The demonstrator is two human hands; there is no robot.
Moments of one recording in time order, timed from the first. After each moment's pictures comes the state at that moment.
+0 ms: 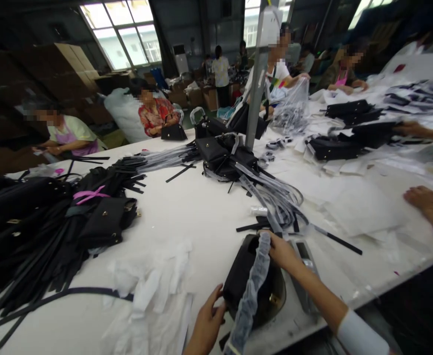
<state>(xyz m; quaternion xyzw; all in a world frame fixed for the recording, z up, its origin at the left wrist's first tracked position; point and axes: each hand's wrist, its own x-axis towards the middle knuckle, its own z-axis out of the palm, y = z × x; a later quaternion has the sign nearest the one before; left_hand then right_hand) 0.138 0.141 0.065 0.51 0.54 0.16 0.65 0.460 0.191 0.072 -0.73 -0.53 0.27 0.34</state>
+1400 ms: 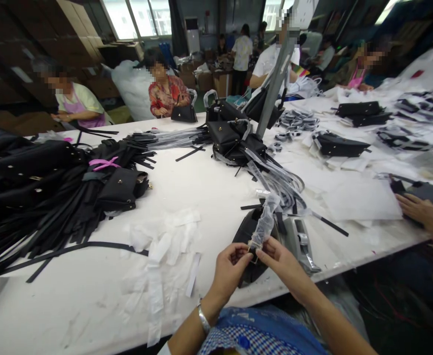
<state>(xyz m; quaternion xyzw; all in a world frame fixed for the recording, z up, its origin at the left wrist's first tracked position) 0.174 0.128 0.167 0.49 0.44 0.35 0.67 0.338 0.092 0.183 -0.57 -0.33 0.58 0.49</state>
